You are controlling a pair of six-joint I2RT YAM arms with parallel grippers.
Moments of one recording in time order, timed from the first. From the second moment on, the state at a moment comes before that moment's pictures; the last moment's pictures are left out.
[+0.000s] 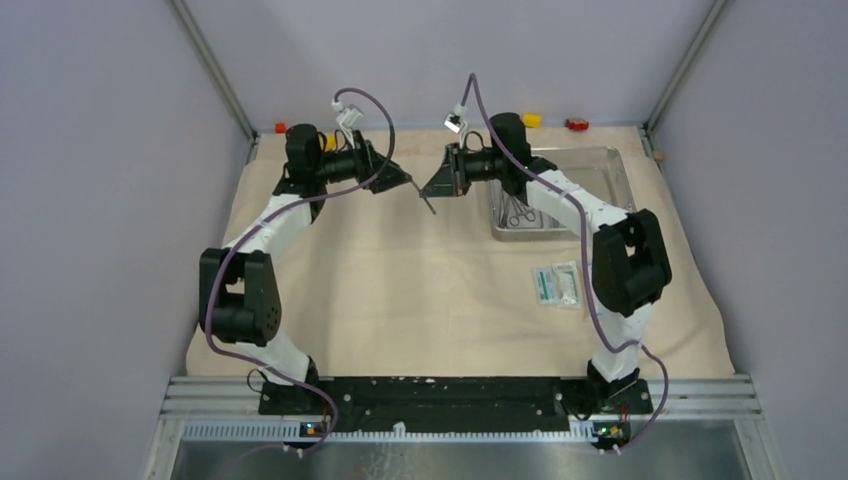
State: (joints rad) left arm -0.12 1.64 1.21 0.27 1.09 -0.38; right arm 0.48 1.88 1.52 -0.04 -0.96 0.35
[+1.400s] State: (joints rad) left arm -0.12 1.78 1.00 1.16 1.24 -1.05; right arm 0.48 1.99 1.43 0.49 -1.18 0.79
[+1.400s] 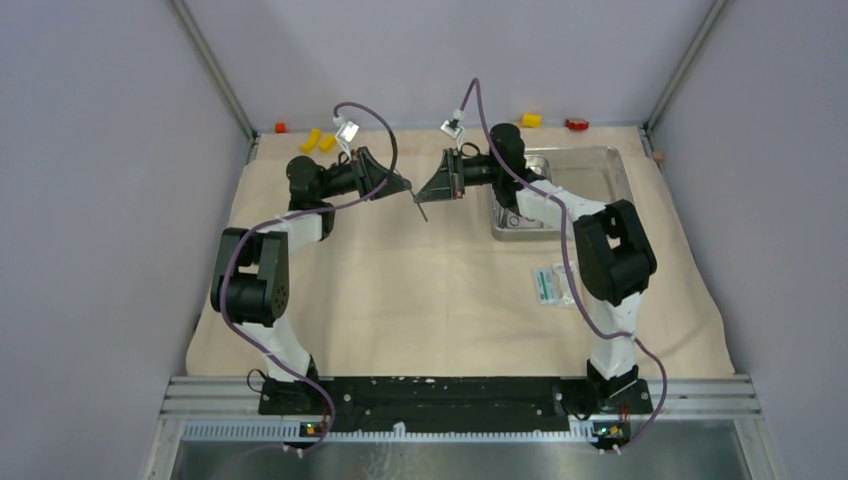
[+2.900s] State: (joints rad) left arm -0.12 1.42 1.04 -0.43 0.59 0.07; right arm 0.48 1.85 1.45 -0.15 -0.93 0.15
